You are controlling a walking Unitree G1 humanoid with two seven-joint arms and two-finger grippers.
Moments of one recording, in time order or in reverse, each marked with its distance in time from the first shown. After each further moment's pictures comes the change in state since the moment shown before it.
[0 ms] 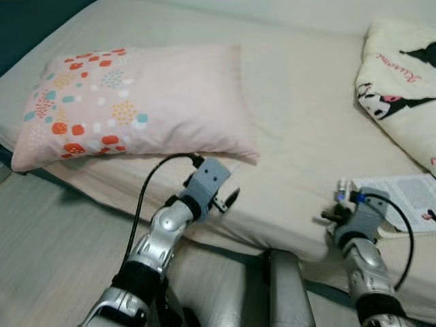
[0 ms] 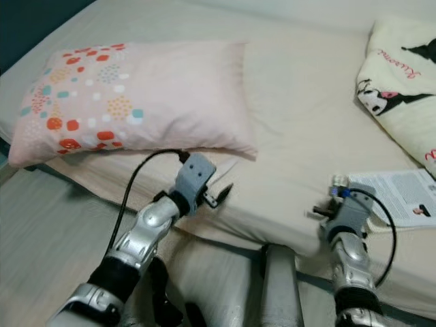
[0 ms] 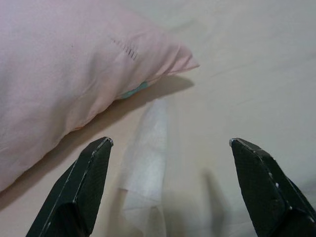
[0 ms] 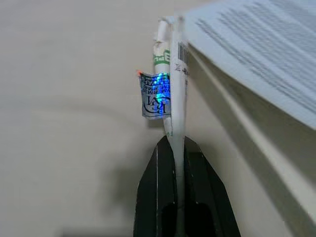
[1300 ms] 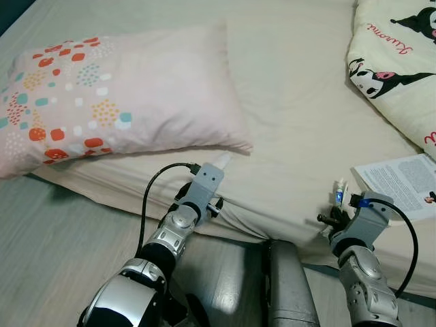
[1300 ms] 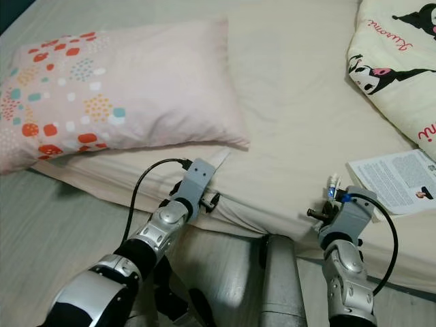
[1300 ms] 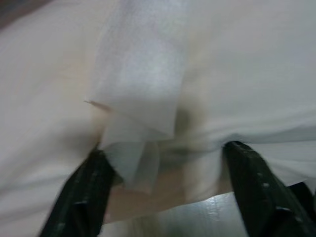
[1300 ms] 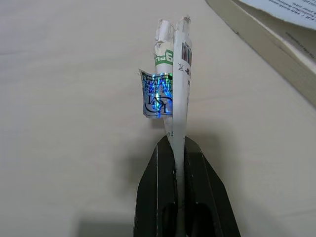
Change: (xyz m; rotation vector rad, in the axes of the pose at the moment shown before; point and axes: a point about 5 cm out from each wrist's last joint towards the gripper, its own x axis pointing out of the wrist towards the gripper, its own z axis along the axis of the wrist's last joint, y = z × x) left arm 0.019 -0.011 -0.035 -0.126 0.270 0.147; right arm -0.032 0.028 0.015 0.094 -0.030 0.051
